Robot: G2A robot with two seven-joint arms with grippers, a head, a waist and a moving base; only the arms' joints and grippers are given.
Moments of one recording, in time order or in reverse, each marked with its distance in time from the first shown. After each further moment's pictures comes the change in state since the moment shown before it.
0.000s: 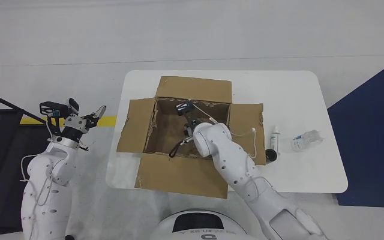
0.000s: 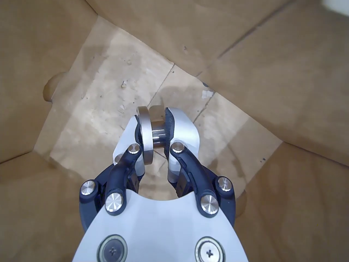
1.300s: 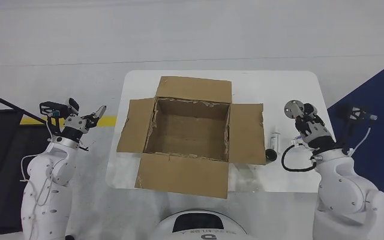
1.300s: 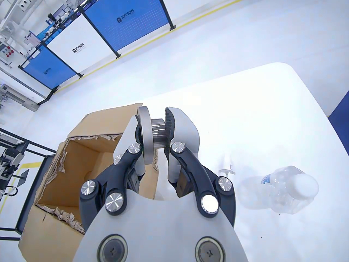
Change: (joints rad) left arm 0.000 0.000 0.000 0.000 0.000 0.000 0.000; right arm -0.718 0.096 0.978 -0.886 0.548 -0.228 -0.432
